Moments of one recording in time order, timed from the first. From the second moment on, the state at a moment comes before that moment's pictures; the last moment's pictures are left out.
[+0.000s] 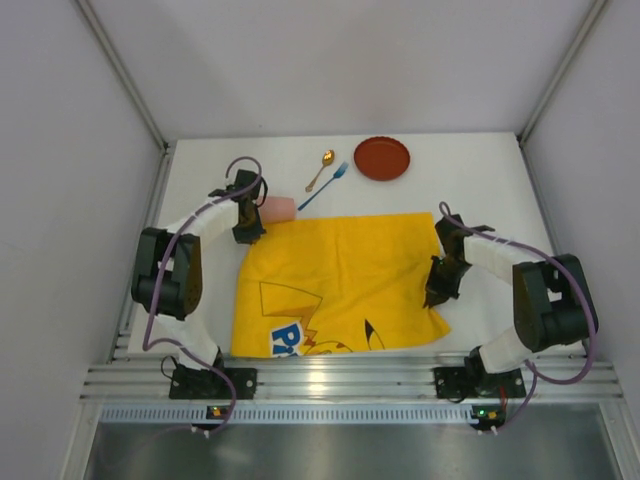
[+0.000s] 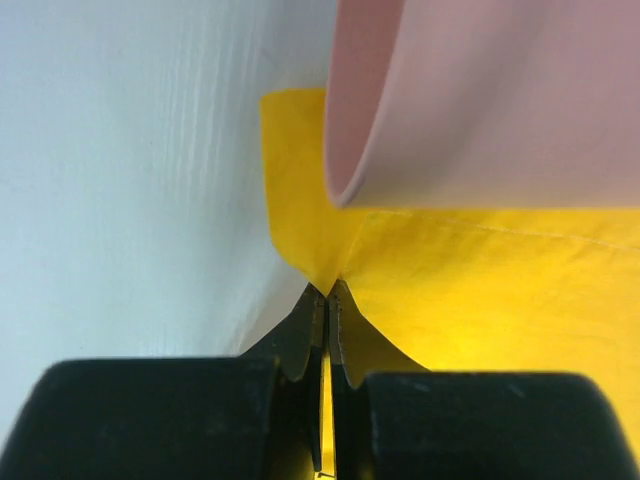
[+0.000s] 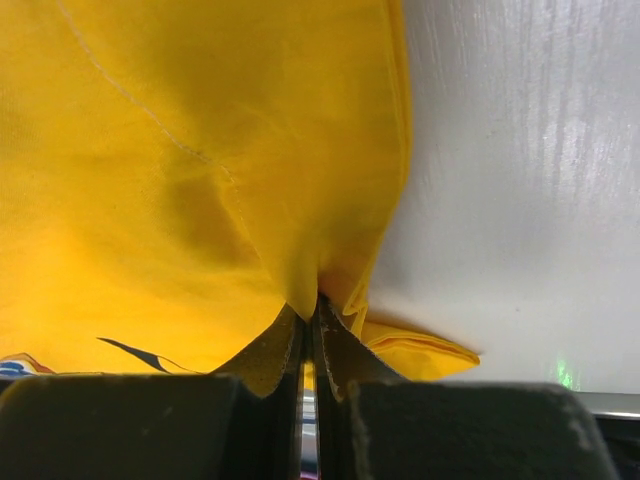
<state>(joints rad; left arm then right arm) -0.23 1.78 1.19 -0.60 -0.20 -0.48 0.21 1.53 0.79 -0.79 -0.16 0.60</state>
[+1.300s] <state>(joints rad) -0.01 1.83 1.62 -0.54 0.07 -0.36 0.18 1.35 1.03 -0.97 -0.12 0.49</state>
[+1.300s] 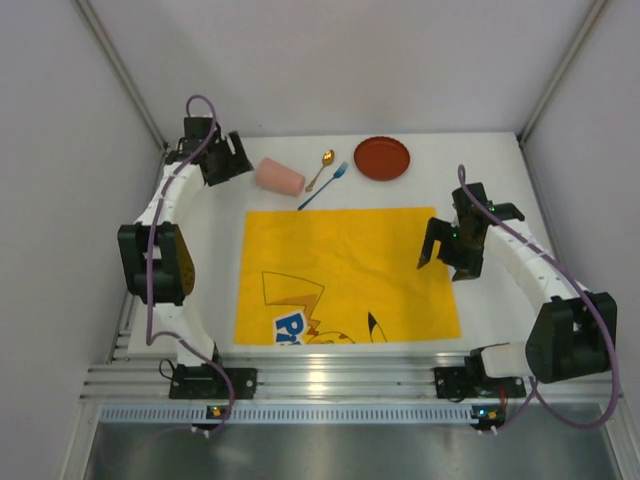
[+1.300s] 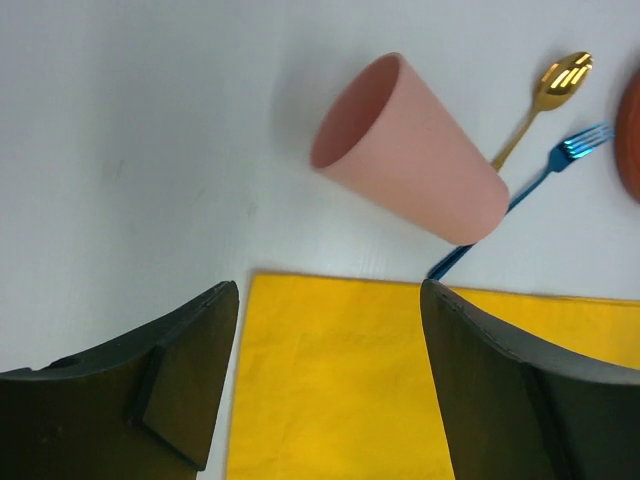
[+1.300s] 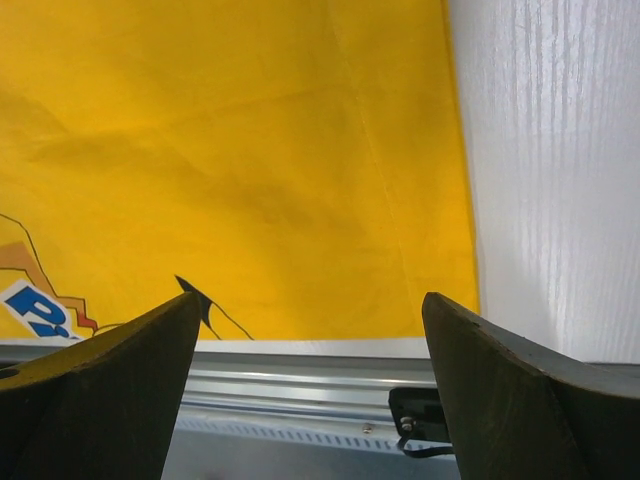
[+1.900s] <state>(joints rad) -0.01 2.50 2.18 -0.22 0.50 -0.55 0.18 1.35 1.03 -1.02 -0.10 0.51</state>
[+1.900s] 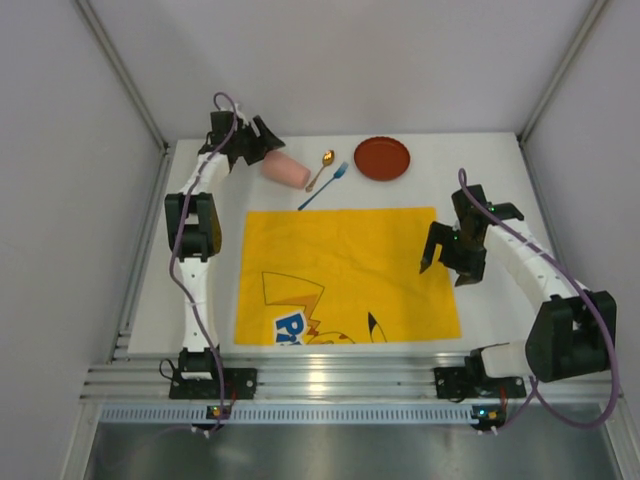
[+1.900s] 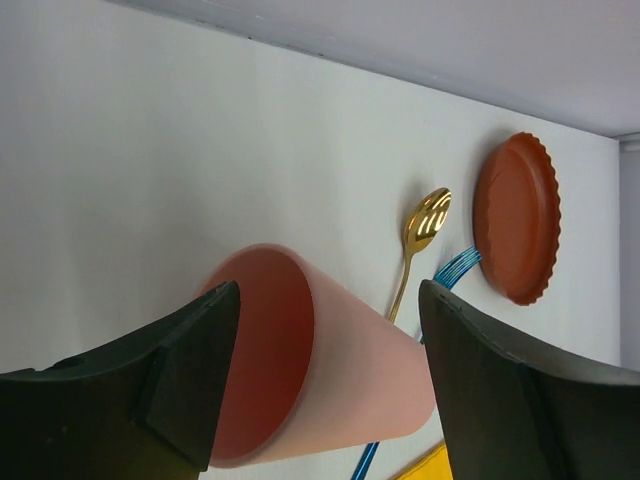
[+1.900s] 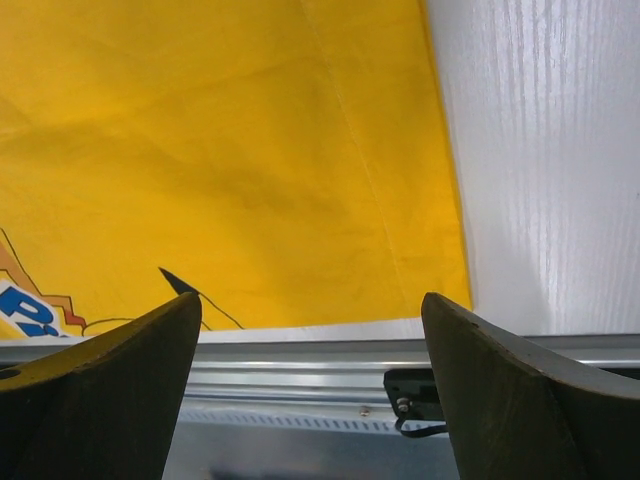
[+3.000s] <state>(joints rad) -0.26 2.21 2.12 -0.53 0.28 -0.28 0.19 1.49 1.07 -0.98 -0.12 0.49</state>
